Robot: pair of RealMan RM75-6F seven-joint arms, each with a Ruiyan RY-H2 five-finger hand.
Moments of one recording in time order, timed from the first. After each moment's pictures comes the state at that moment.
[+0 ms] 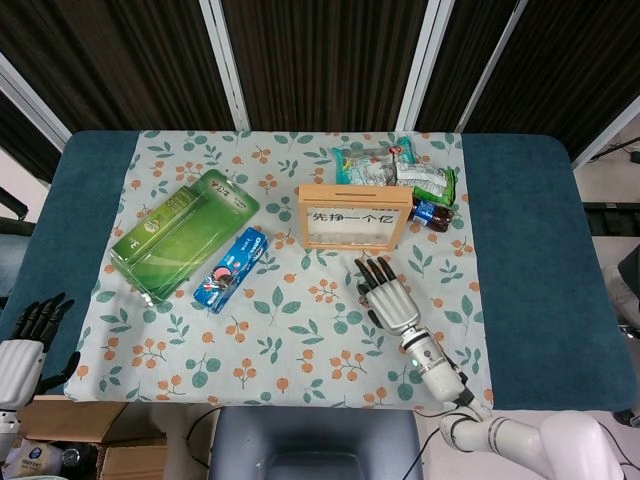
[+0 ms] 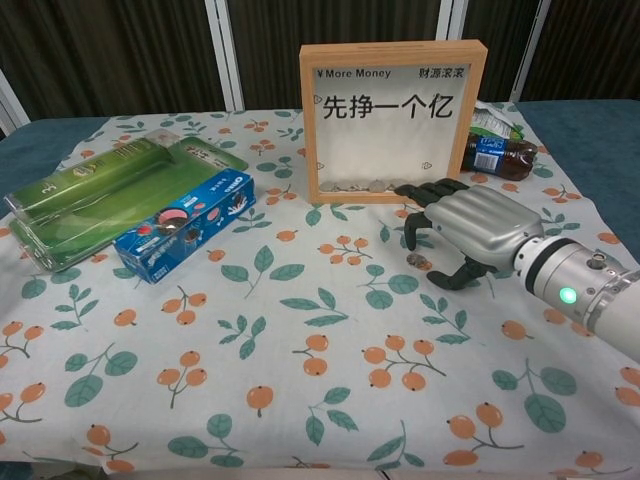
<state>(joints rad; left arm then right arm) -0.13 -1.24 0.01 -1.24 1.59 1.51 -0.32 0.64 -1.87 0.11 -0.96 -1.41 1.05 -0.35</state>
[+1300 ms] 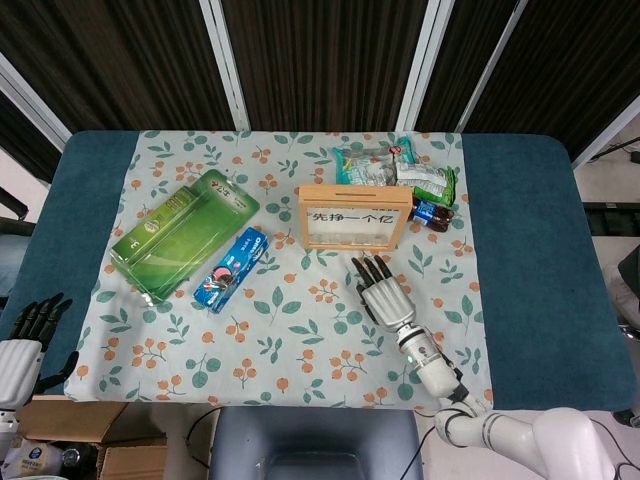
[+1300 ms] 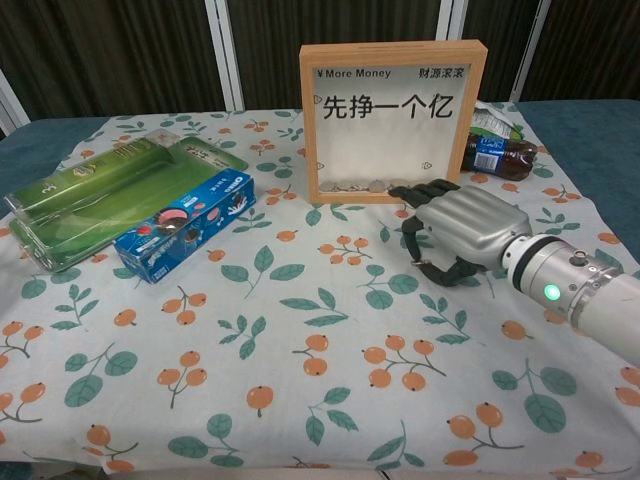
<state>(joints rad) -0.13 -1.24 0.01 -1.23 1.58 1.50 -0.33 0.66 -1.90 0.12 -0.93 -1.39 1.02 -0.37</state>
